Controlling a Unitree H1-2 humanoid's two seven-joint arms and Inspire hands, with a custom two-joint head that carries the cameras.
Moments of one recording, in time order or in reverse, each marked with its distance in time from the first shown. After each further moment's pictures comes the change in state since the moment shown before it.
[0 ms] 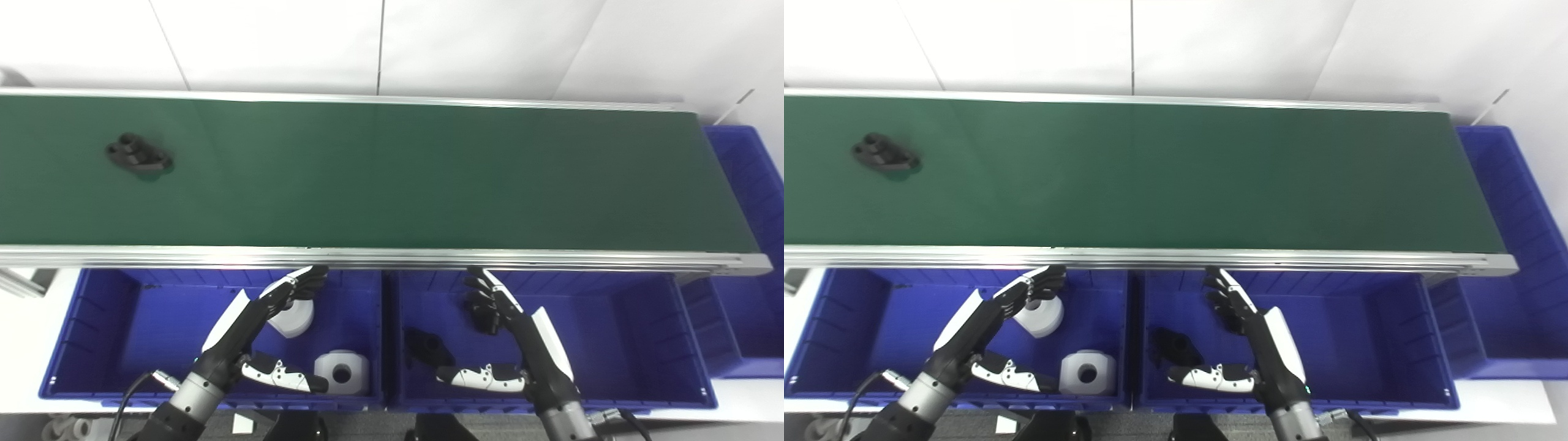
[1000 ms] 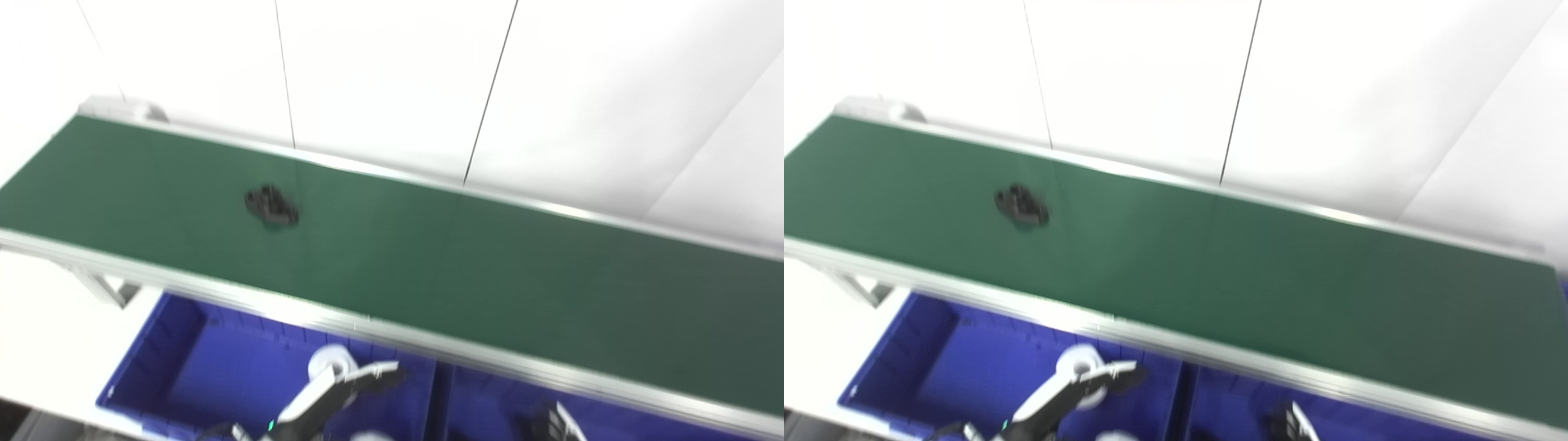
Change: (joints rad) left arm -0.053 0.043 -0.209 0.104 0.112 -0.001 0.270; right arm -0.009 -0.019 -0.026 0.162 0.012 -0.126 -0.012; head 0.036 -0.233
